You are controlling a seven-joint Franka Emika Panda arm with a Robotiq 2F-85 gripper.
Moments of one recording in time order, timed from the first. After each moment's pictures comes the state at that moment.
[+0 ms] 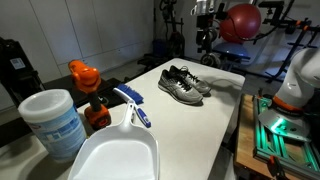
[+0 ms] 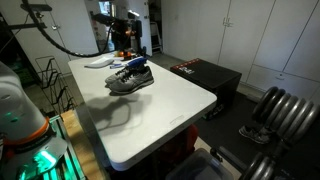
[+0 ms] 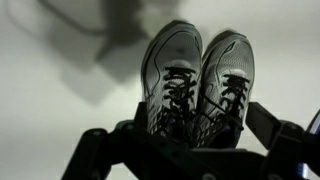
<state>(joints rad) 0.05 -0.23 0.02 -2.16 0.09 1.81 0.02</state>
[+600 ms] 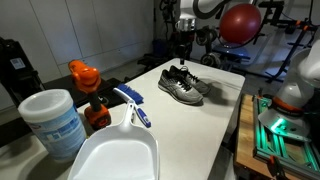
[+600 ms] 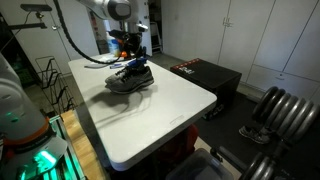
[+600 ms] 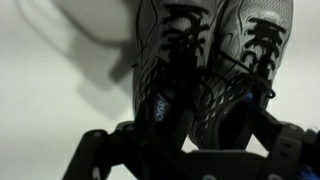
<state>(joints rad) 0.06 0.00 0.06 -2.09 0.03 2.05 0.06</state>
